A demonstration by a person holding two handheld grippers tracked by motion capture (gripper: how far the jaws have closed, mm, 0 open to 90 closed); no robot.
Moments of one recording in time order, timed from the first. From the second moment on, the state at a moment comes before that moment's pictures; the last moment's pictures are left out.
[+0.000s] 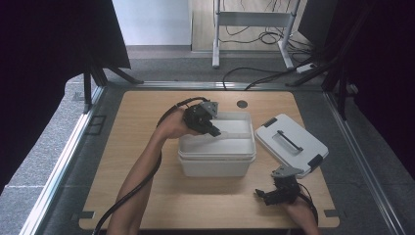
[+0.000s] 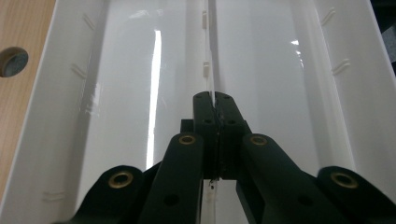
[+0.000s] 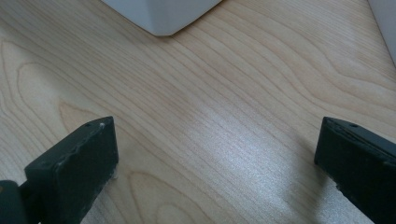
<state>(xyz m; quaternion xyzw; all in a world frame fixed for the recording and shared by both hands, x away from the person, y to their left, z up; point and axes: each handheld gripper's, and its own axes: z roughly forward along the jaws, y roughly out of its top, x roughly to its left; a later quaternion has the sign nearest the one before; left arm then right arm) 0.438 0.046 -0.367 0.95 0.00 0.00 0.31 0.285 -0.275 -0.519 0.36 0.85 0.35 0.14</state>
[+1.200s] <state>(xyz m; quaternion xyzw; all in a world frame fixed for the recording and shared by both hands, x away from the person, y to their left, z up) 0.413 0.096 -0.355 0.91 0.16 0.11 0.36 0.286 -0.278 -0.515 0.36 0.86 0.34 0.13</state>
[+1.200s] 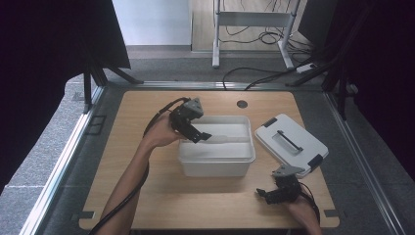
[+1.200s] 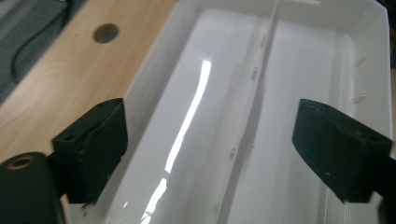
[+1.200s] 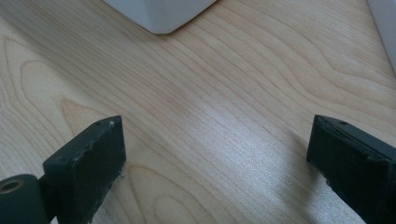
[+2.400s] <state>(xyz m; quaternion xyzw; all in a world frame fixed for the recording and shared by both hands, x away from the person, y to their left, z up) 0.322 0.224 -0.470 0.85 0.37 0.19 0.32 0.284 -0.277 -0.511 0.36 0.86 0.35 0.13</state>
